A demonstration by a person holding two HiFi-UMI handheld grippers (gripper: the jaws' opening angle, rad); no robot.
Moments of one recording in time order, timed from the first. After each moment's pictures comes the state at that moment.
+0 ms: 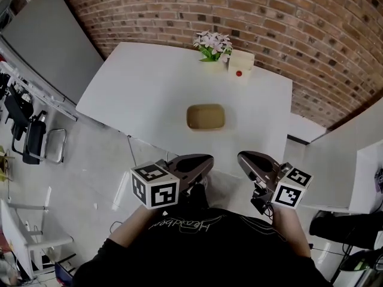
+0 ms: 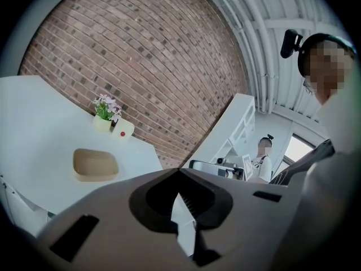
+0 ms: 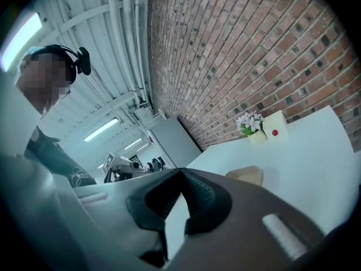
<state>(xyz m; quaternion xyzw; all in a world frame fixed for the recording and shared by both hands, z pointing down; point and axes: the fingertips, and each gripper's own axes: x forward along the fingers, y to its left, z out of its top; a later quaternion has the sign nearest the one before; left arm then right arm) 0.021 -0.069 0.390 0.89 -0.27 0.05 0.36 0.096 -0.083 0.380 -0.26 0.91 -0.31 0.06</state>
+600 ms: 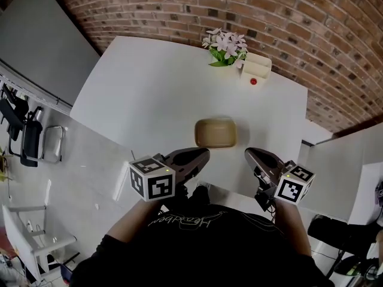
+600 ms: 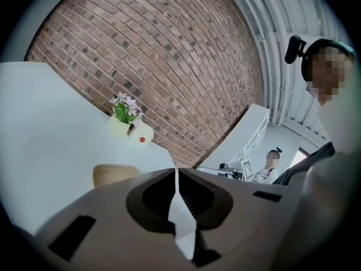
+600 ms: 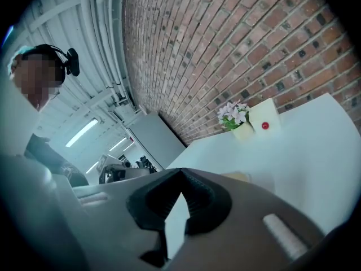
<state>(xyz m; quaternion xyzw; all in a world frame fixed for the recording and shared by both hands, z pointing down) -0.036 -0.184 0.431 0.87 -0.28 0.05 0.40 0.074 -0.197 0.434 -0.31 0.88 -0.37 0.02</state>
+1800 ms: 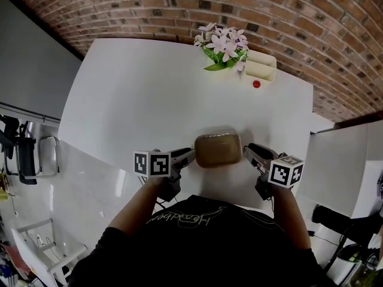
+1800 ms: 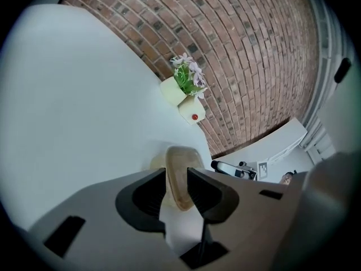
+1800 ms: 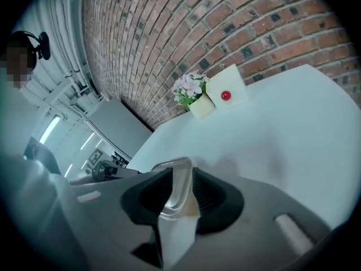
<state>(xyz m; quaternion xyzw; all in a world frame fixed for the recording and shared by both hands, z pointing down) -0.092 -0.269 0.598 0.75 -0.28 0.13 0.58 0.090 -0.281 0.577 -0.39 0.80 -0.45 -0.08</state>
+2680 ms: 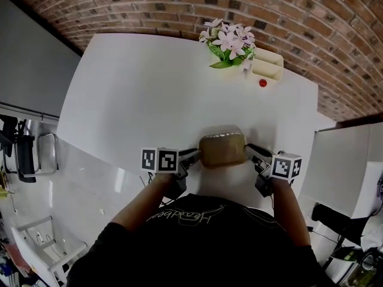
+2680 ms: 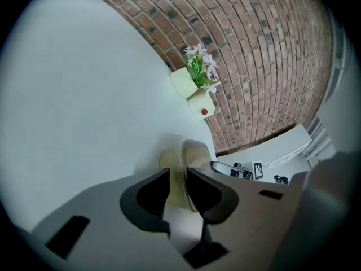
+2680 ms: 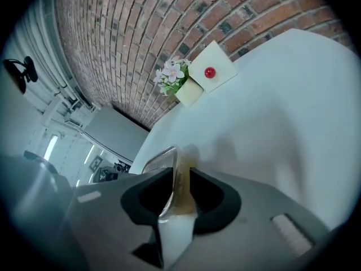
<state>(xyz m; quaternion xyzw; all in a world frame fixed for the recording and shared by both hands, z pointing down) -0.089 -0.267 0.625 0.72 -0.28 0.15 0.62 0.087 -0.282 0.624 -0.38 0.76 -0.53 -0.07</state>
